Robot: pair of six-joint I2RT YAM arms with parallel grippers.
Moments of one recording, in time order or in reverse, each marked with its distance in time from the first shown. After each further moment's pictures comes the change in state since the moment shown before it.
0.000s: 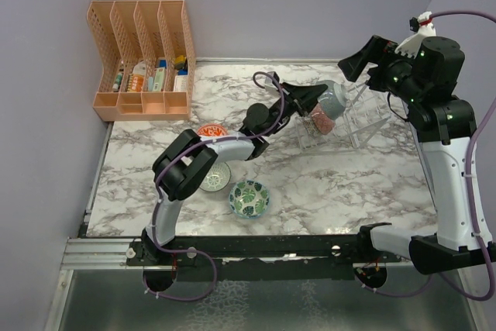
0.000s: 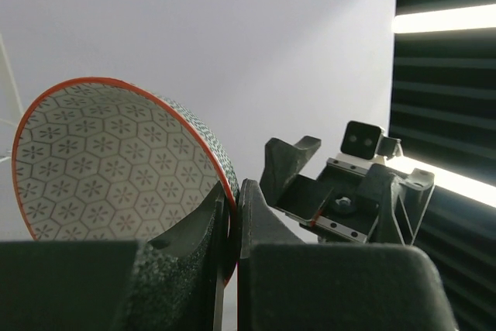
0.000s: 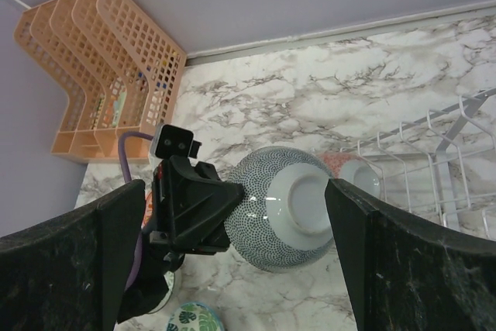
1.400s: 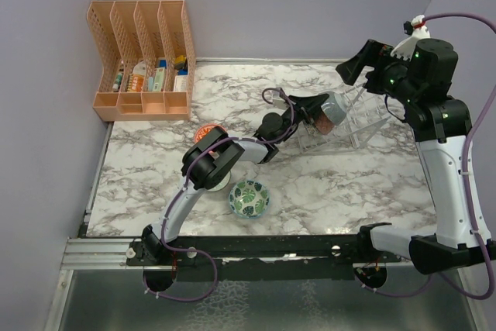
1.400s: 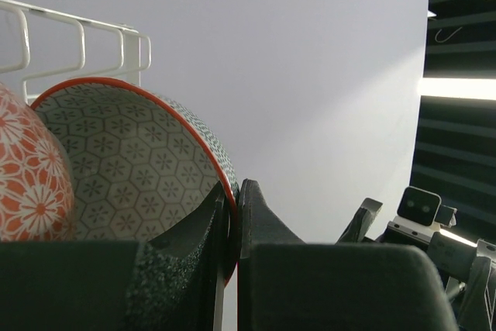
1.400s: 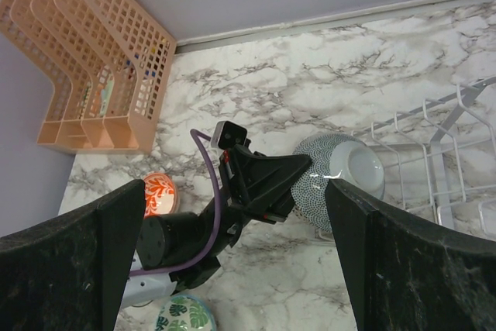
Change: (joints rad) left arm -0.029 0.320 0.165 0.089 -0.128 -0.099; right arm 0.000 0.000 -0.036 0.000 -0.002 -0.021
